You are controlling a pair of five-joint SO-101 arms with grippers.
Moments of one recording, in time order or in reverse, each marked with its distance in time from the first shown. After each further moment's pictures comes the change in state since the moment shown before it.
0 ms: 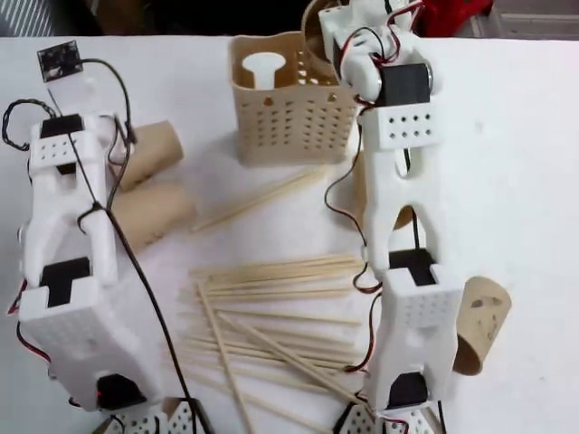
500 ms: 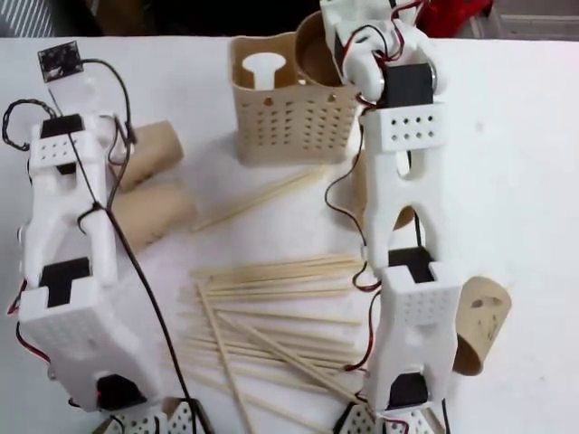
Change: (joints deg) left arm 0.0 0.0 0.0 0.0 0.0; right arm -0.1 1.1 -4.4 1.1 0.0
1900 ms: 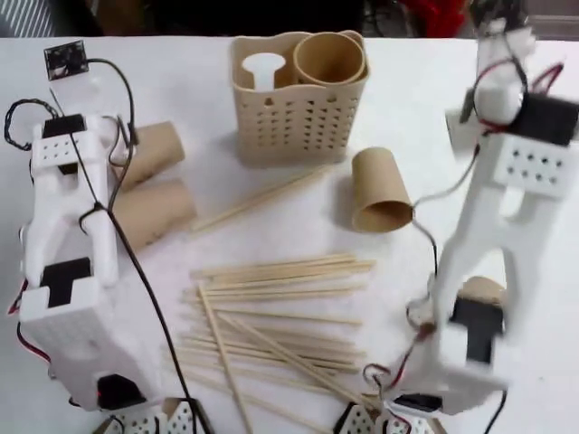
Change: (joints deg) left arm 0.5 0.0 -0.4 0.0 -2.5; right arm 23.1 -28.7 32.2 36.6 22.2
